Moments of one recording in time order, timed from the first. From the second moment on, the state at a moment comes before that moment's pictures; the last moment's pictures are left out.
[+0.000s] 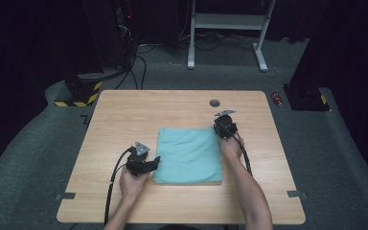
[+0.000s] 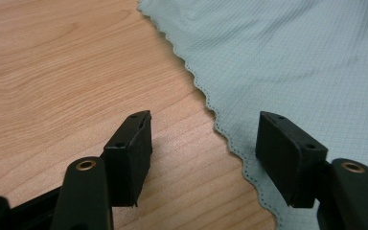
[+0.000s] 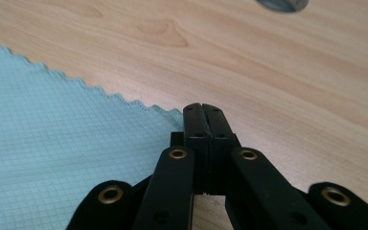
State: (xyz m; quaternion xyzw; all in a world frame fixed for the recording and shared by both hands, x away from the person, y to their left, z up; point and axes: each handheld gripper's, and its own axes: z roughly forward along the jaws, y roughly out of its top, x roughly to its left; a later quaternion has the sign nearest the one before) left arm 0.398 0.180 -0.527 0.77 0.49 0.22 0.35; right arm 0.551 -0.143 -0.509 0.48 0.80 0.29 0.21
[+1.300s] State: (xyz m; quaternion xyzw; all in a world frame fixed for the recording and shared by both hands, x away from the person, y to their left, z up) left arm 0.395 0.171 -0.518 0.79 0.45 0.19 0.35; right arm 0.466 -0.171 -0.511 0.42 0.83 0.31 0.18
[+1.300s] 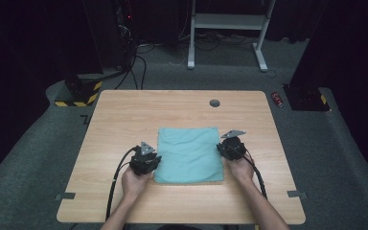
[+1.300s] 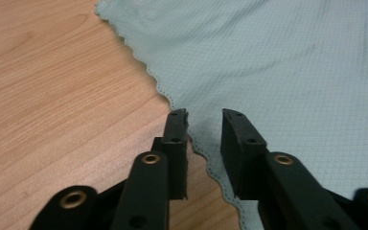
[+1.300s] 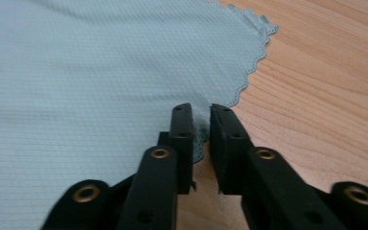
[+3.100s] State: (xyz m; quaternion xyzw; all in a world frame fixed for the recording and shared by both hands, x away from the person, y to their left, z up) left arm 0.369 0.190 -0.510 0.79 0.46 0.15 0.39; right arm 0.356 -0.168 -0.511 0.34 0.84 0.39 0.17
